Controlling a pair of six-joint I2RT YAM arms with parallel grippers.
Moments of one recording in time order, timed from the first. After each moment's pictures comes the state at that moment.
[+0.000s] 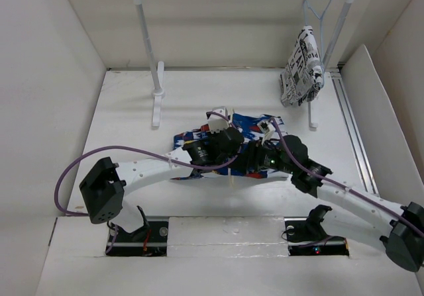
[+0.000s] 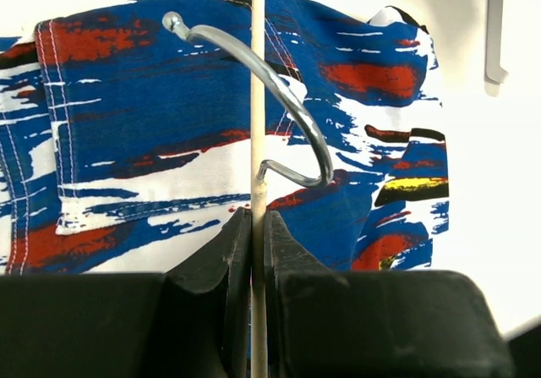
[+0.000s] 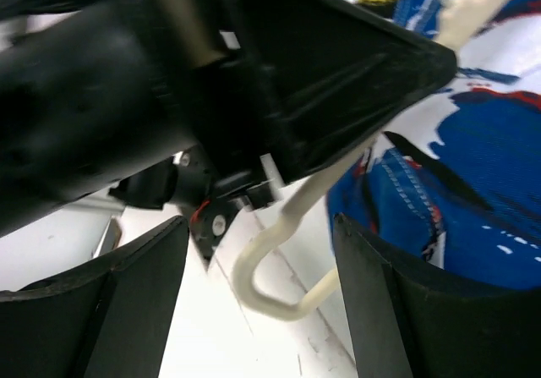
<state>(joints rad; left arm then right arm) -1.07 1.49 1.09 -0.31 -0.64 -0.92 0.75 0.94 0.56 0.14 -0.39 0.75</state>
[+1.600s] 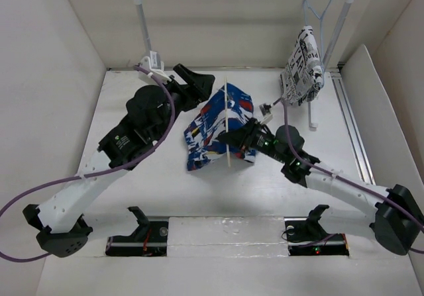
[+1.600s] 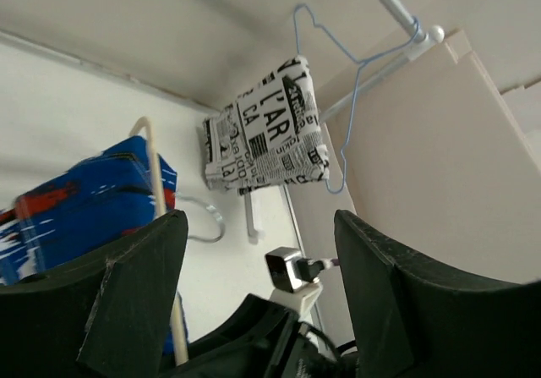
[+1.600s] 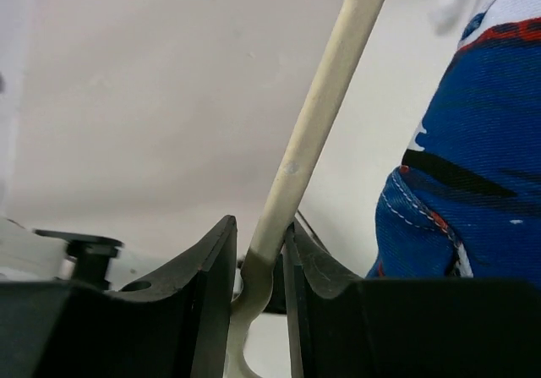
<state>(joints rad) -0.86 1.11 1.43 -0.35 -0.46 -0.82 0.77 1.12 0.62 0.50 -0.22 1.13</state>
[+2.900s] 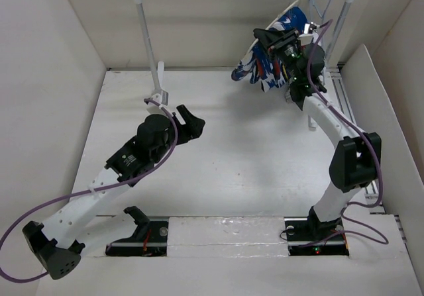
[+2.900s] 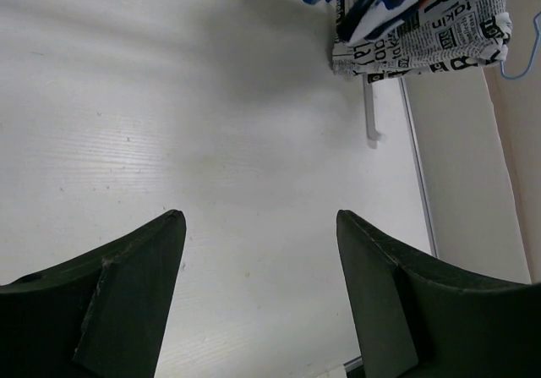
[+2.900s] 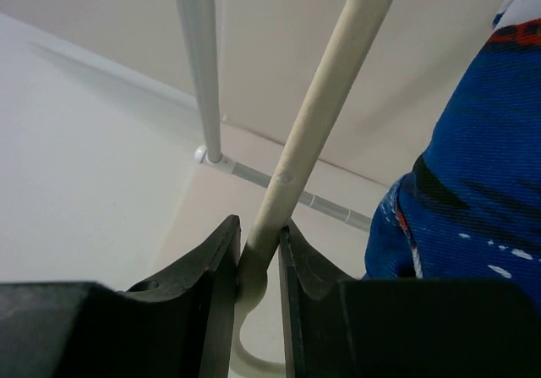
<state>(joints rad) -0.73 0.91 0.96 -0.38 -0.28 -0.78 0.24 1.72 1.49 0.56 -0.25 1.32</state>
